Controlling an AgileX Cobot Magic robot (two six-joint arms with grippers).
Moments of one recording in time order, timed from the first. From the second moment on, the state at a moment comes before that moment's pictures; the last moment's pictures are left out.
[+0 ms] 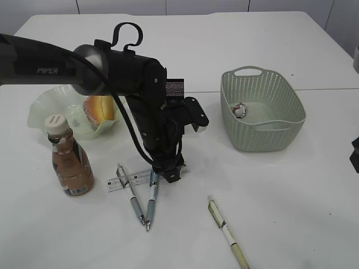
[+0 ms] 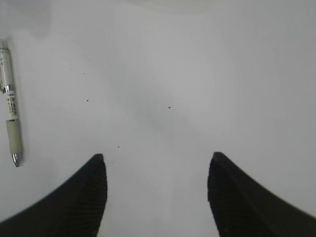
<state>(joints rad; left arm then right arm) -0.64 2.30 -1.70 -0.11 0.85 0.67 0.29 1.17 -0.92 -0.16 1.04 0.11</state>
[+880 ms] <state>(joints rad) -0.64 2.33 -1.71 -0.10 0.87 0.67 0.29 1.18 -0.92 -0.16 1.04 0.11</state>
